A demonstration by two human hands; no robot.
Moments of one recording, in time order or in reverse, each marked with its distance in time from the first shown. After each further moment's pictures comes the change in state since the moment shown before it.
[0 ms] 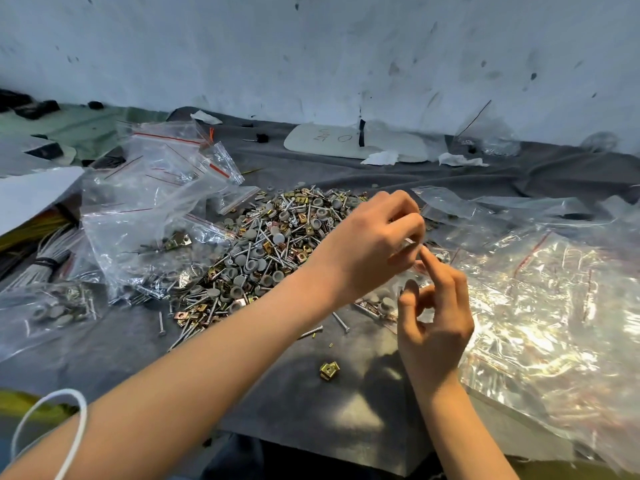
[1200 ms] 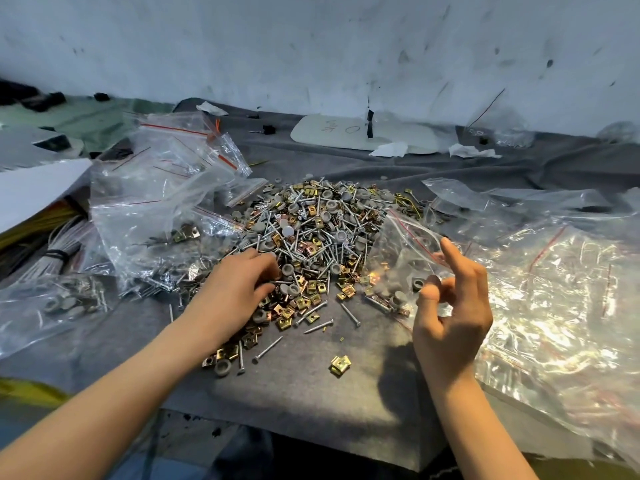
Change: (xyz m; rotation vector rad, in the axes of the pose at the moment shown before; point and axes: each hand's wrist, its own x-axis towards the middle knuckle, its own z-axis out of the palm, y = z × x) left_hand -0.125 -0.064 -0.046 0.111 -0.363 -0.747; right_hand 0.005 -0.009 0.000 0.042 -0.012 0.094
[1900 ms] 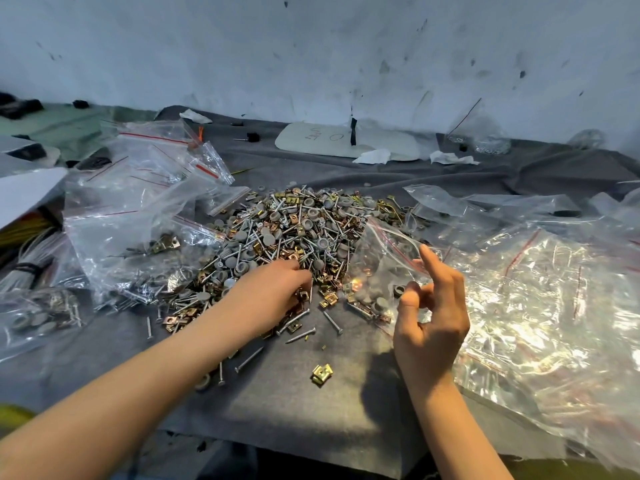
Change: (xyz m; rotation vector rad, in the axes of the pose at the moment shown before) left_hand 0.034 0.039 0.020 0.256 -0.215 0.228; right_hand 0.000 0.000 -0.001 0.034 -0.006 0.015
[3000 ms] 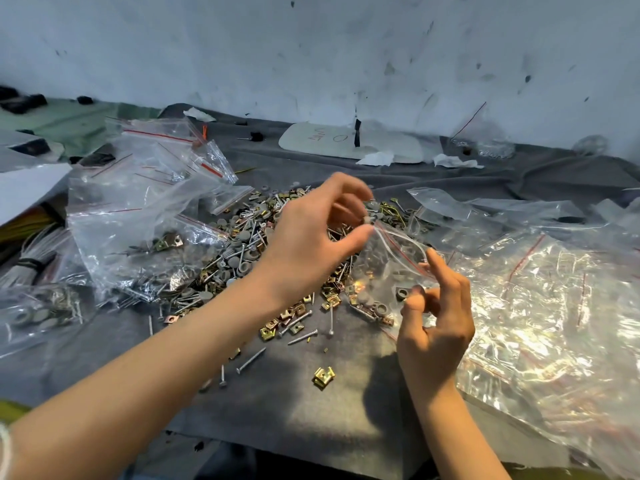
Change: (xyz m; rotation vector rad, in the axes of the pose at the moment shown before) left_hand 0.009 0.053 -0.064 -0.711 0.632 0.205; right_hand 0.000 0.001 0.000 -0.017 0.042 -0.007
